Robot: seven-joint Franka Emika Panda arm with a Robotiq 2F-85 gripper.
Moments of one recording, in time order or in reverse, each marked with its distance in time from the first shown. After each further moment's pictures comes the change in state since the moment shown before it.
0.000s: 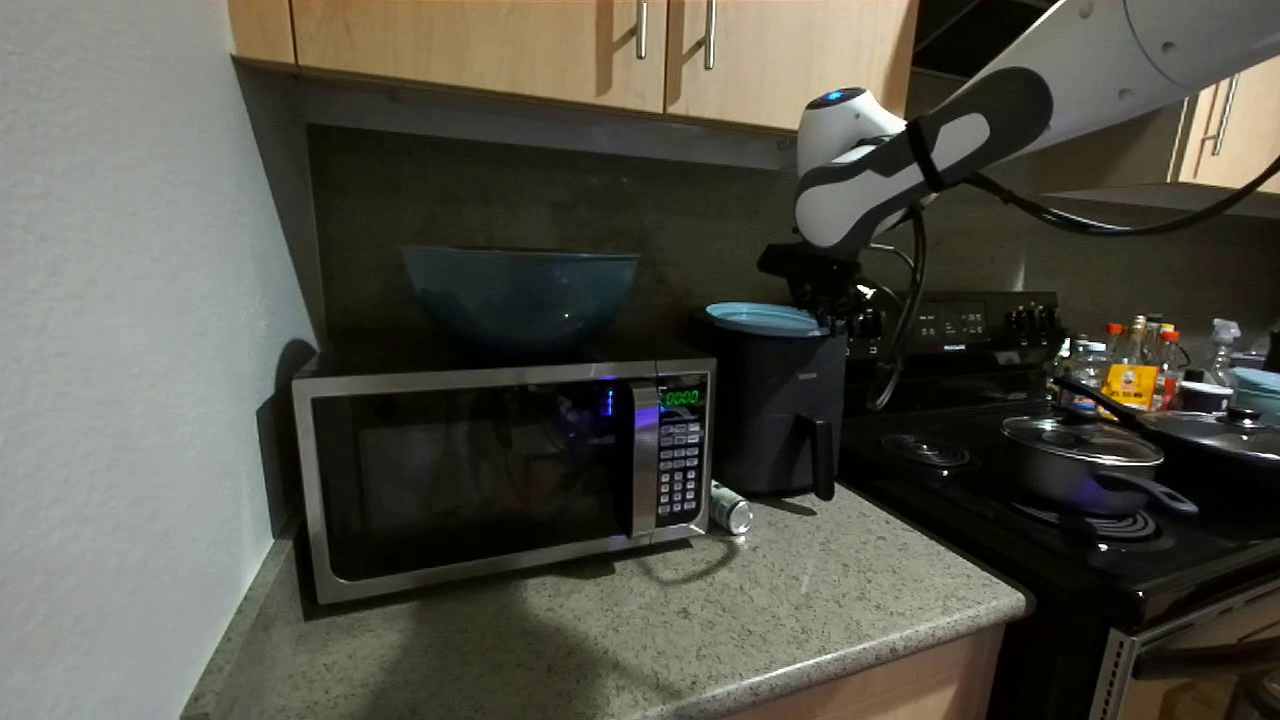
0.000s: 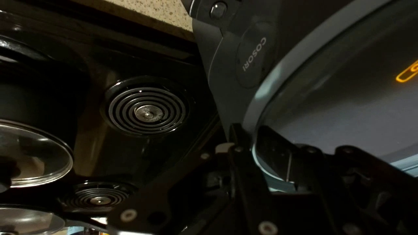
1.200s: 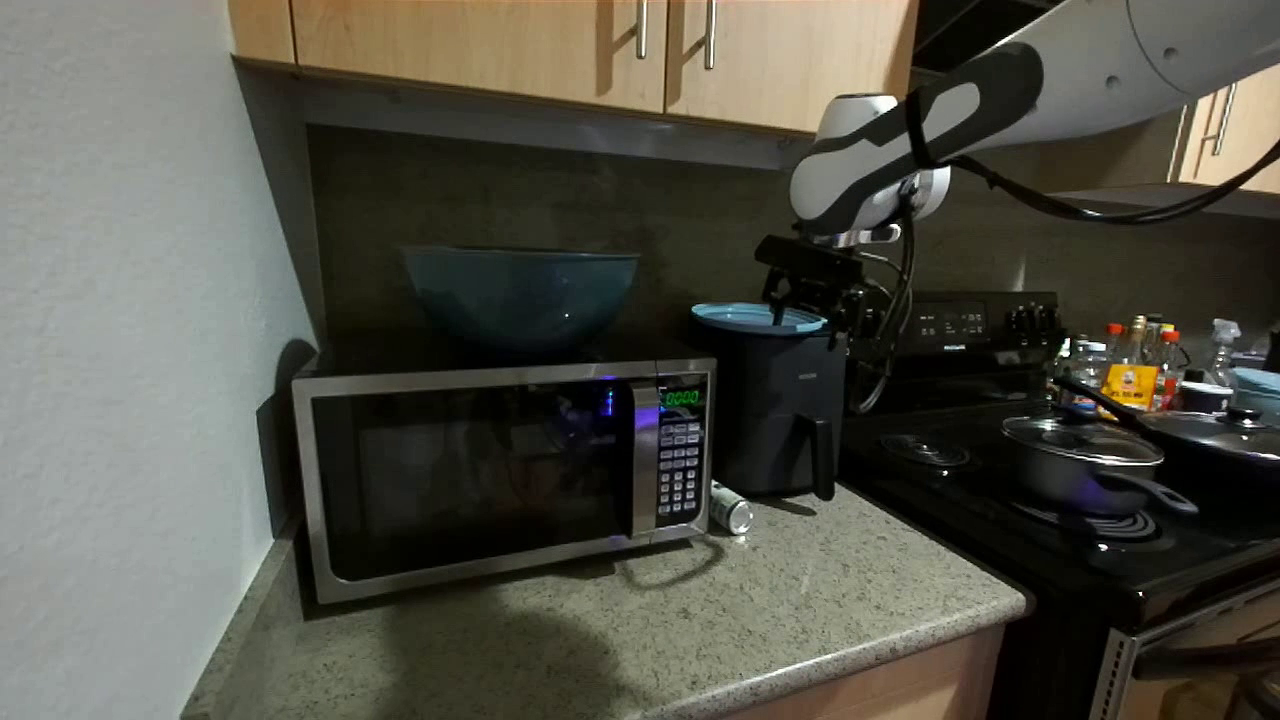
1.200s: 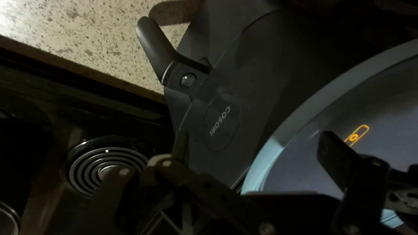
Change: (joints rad) arm -0.059 0.005 0.072 0.000 0.295 0.020 -0.252
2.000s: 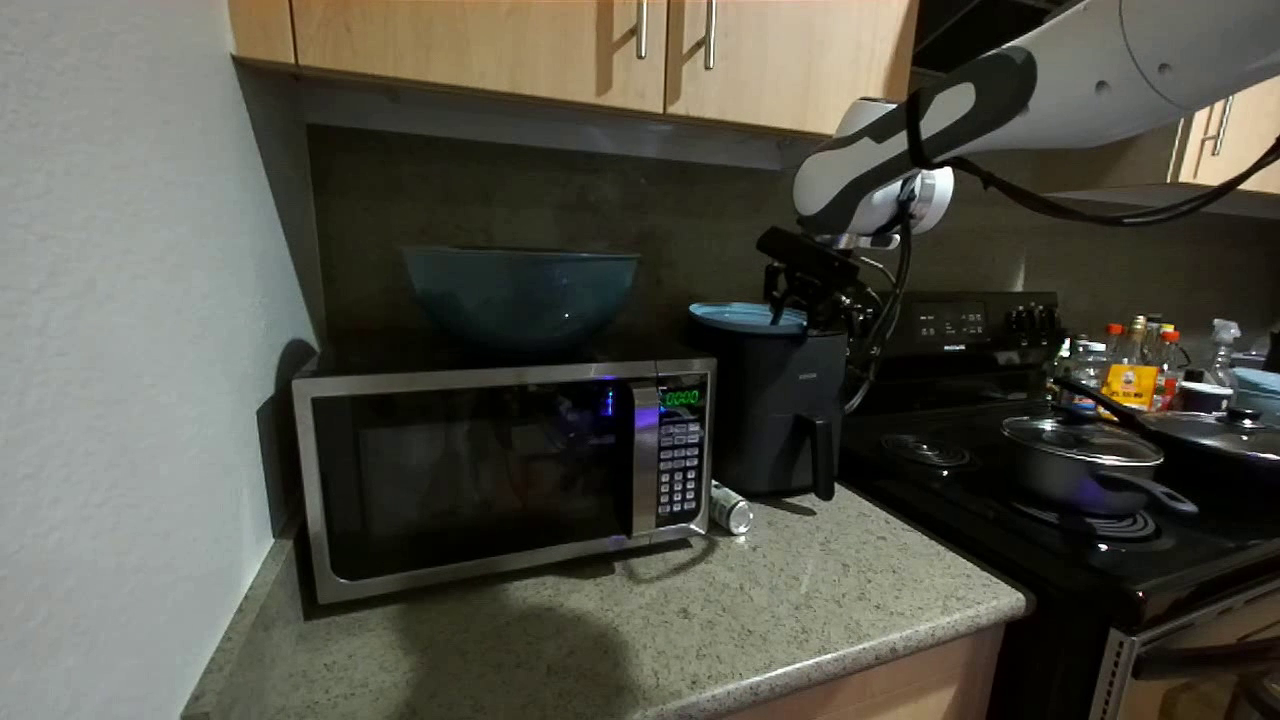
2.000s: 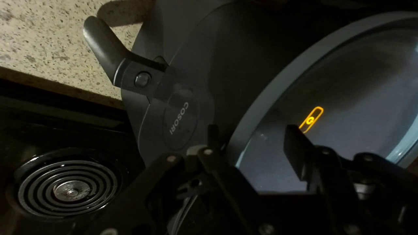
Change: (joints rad) arm -0.025 0.019 0.010 0.000 0.141 0.136 -0.081
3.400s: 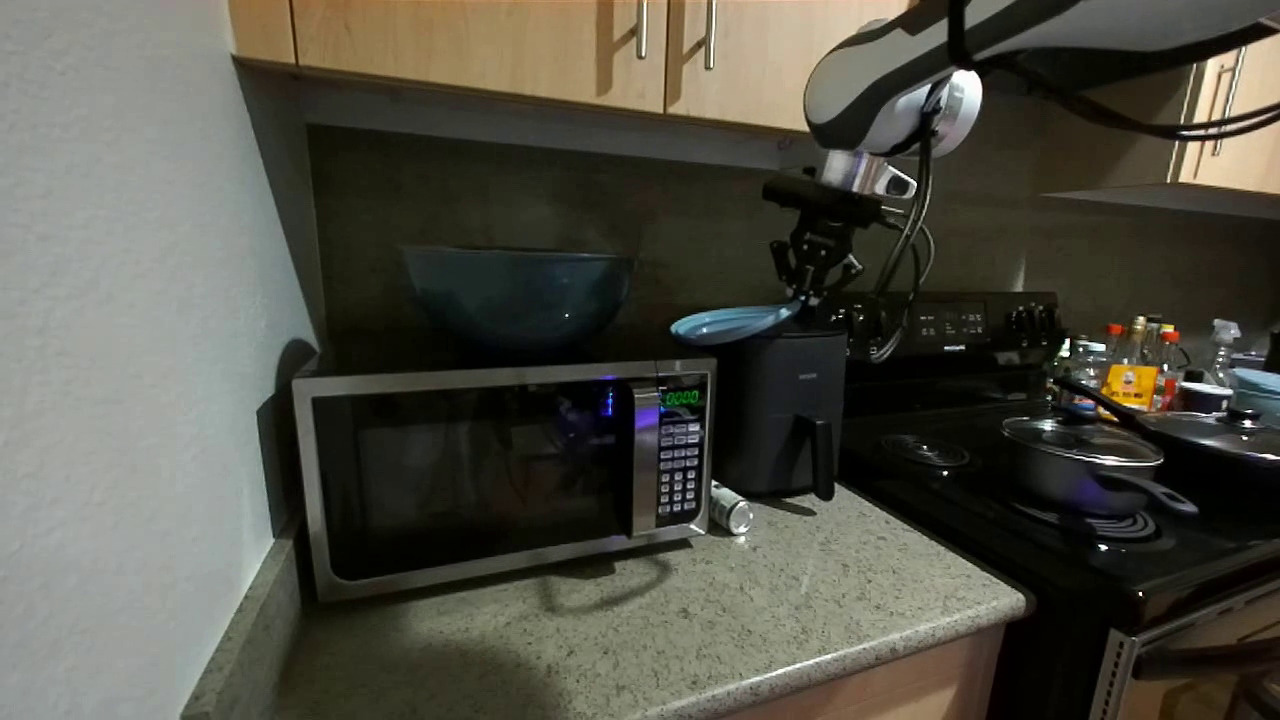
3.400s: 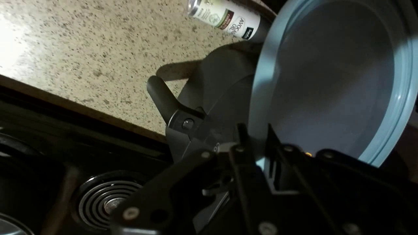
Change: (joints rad) arm 0.040 -0.168 0.008 -0.054 0.021 -0.301 -0.007
